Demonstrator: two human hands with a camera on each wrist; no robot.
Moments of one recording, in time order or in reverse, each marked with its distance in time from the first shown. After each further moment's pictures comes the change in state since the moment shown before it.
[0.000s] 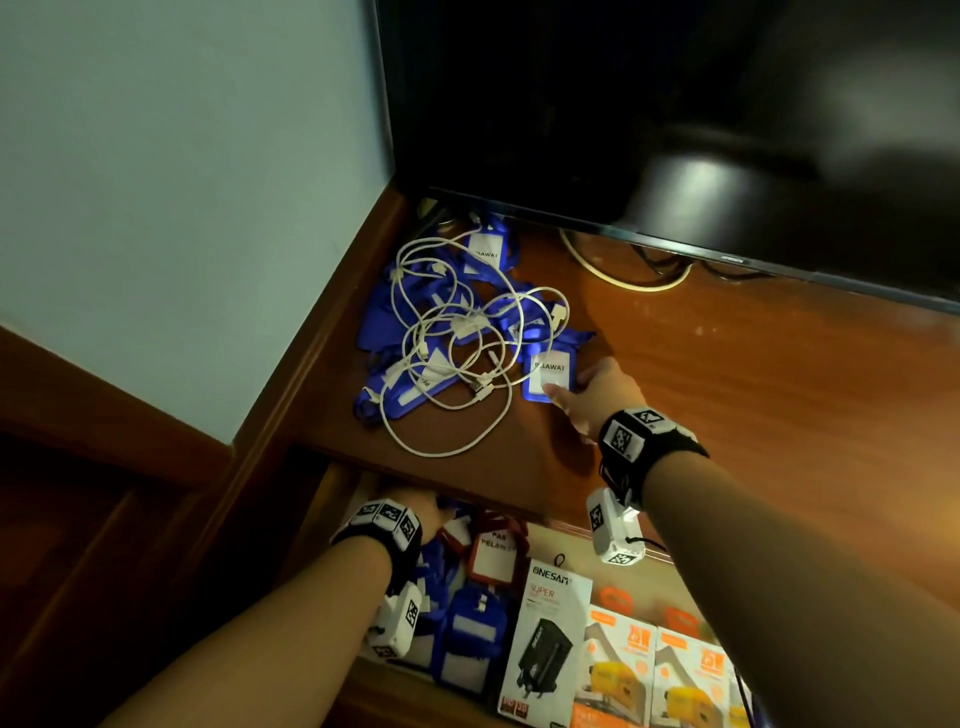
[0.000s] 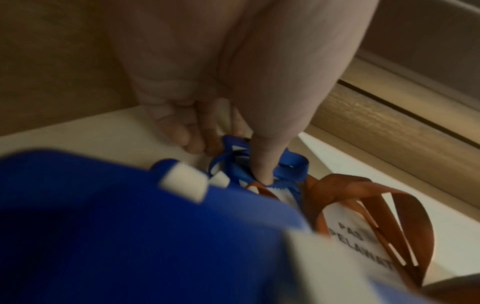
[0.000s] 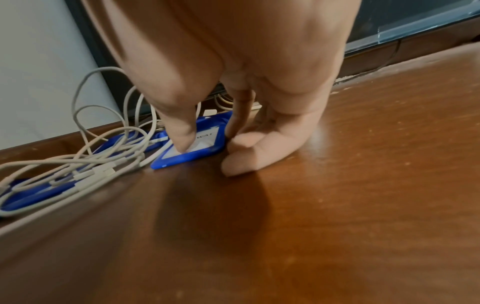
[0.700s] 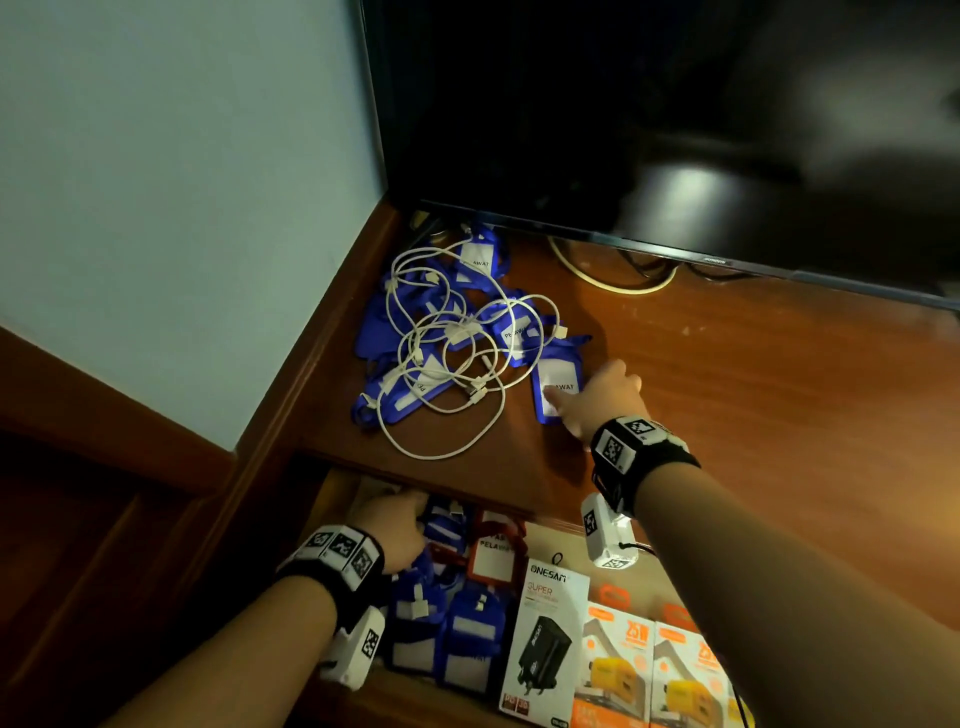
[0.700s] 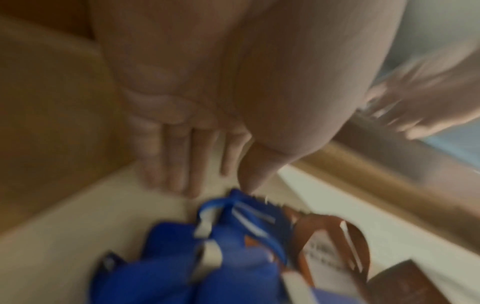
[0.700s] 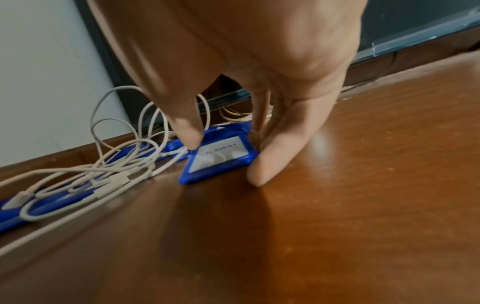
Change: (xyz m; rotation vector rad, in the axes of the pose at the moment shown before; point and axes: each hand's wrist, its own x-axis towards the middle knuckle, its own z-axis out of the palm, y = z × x) left_hand -0.028 -0.025 -0.003 -0.105 -0.037 -0.044; right_hand -0.012 0.007 -0.006 0.050 0.082 0.050
